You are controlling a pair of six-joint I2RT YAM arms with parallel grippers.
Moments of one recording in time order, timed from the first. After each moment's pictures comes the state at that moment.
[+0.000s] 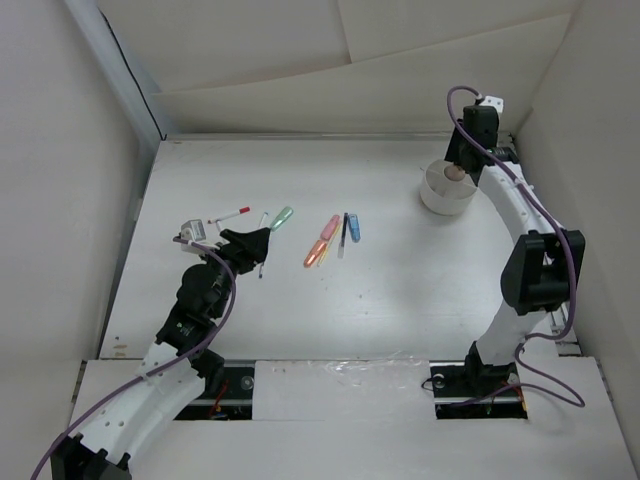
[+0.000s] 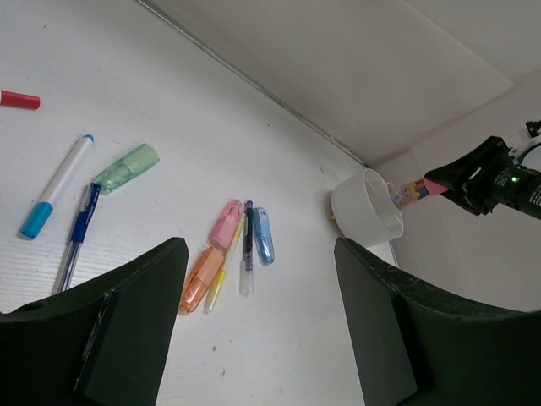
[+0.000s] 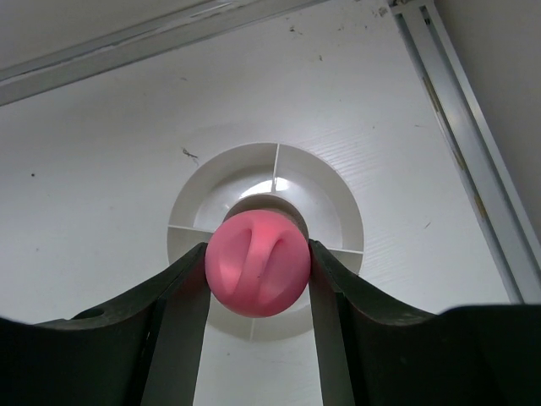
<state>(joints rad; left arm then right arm) -0.49 0.51 0.34 0.14 -0.27 -0.81 0.07 1.77 1.59 -0.39 0.36 0.23</state>
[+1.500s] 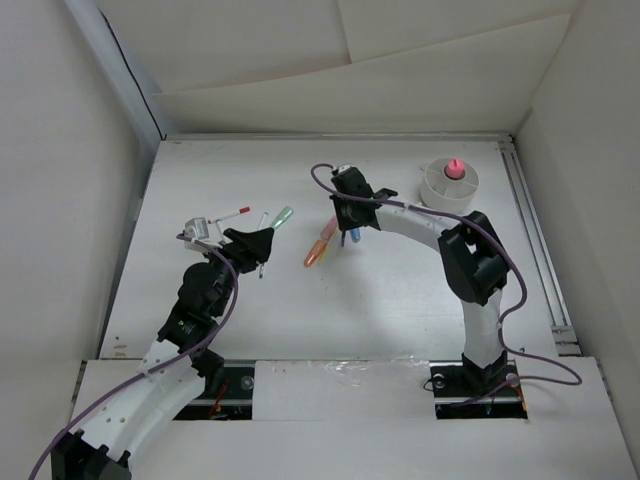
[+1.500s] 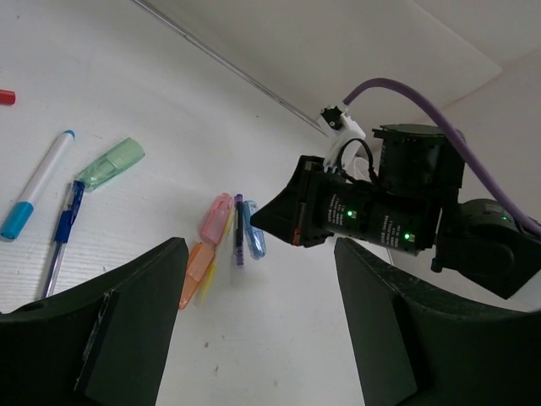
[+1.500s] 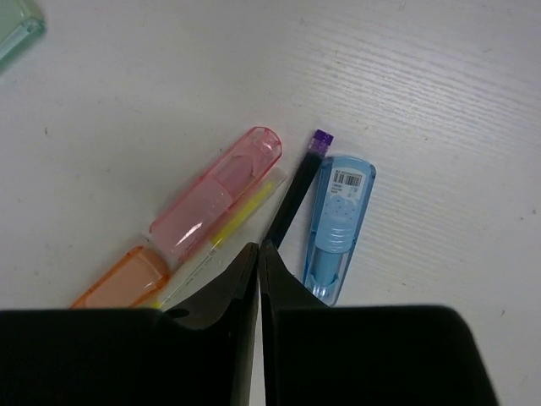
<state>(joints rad) -0.49 0.53 0.34 0.17 -0.23 -0.81 0.65 2.01 1.50 -0.36 0.18 0.29</state>
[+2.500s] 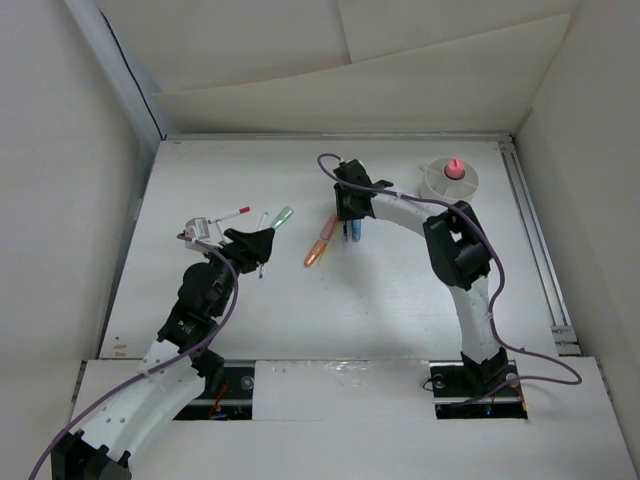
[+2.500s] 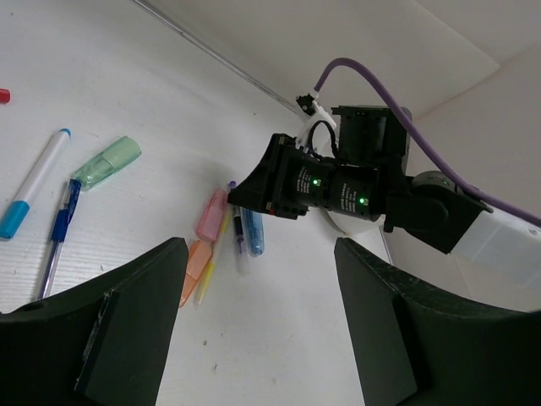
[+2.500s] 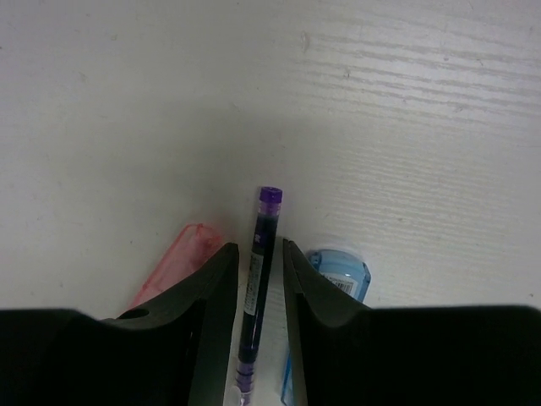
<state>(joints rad) -0.49 0.53 0.34 0.17 -0.21 -0.81 0.58 2.20 1.66 -0.37 0.17 0.39</state>
